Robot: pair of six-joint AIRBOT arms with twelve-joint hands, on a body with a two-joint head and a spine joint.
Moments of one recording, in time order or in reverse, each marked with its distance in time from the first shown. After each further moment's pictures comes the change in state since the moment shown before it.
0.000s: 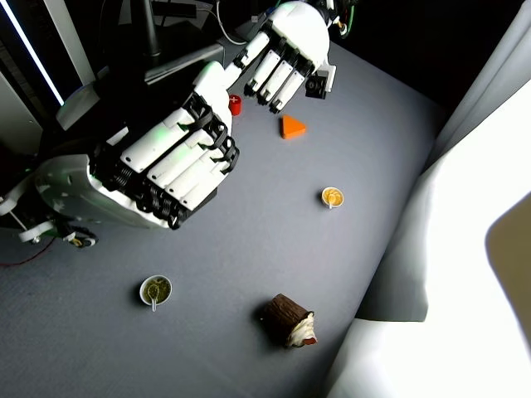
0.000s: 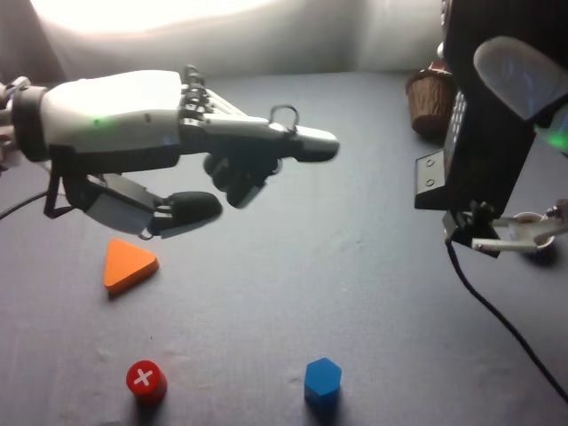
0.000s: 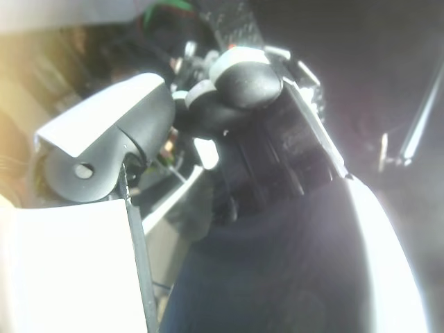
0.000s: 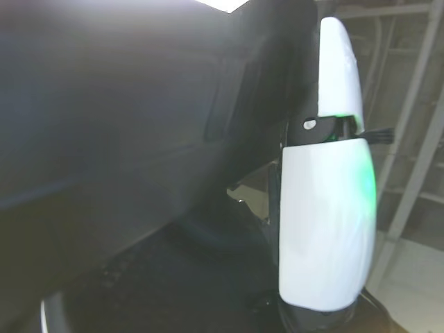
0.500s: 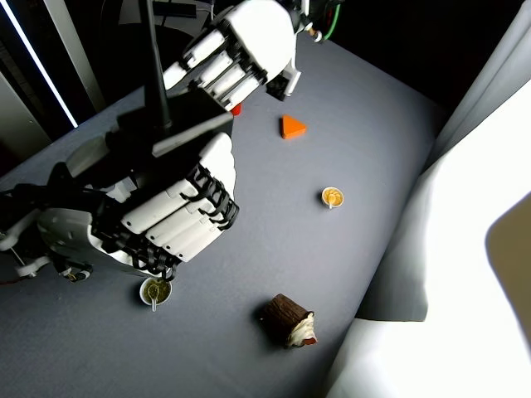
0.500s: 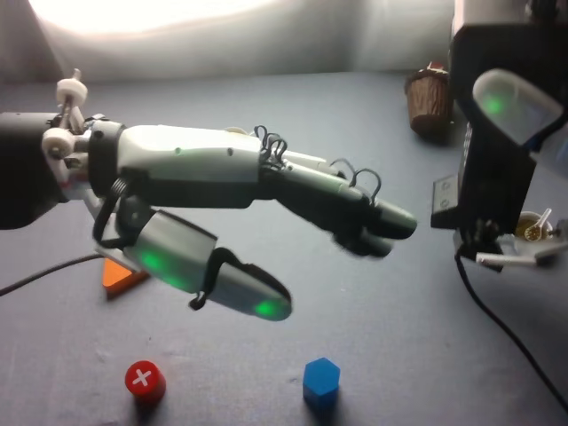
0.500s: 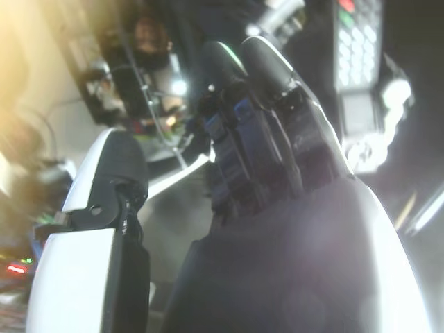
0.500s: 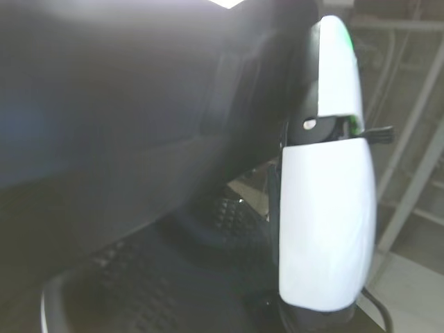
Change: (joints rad) left arm -0.027 -0.002 -0.166 0.071 0.167 -0.349; right arm -0.074 -0.077 0.111 0.047 -0.007 0.002
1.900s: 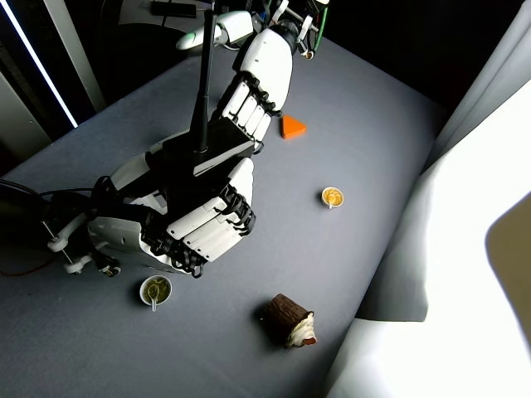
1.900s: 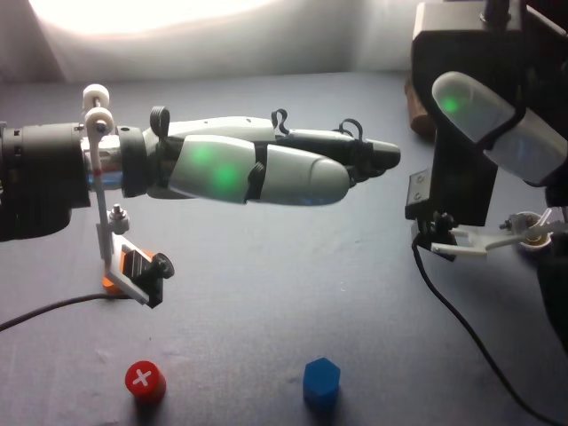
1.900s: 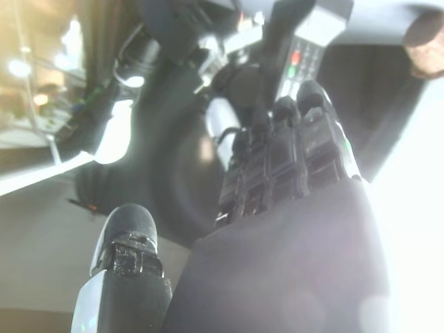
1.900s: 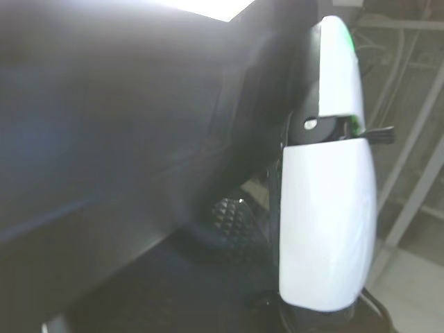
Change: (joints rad) left arm 0.018 0.008 -0.051 -0.092 0.328 -0.288; right arm 0.056 -0.125 0.126 0.026 0.002 0.028
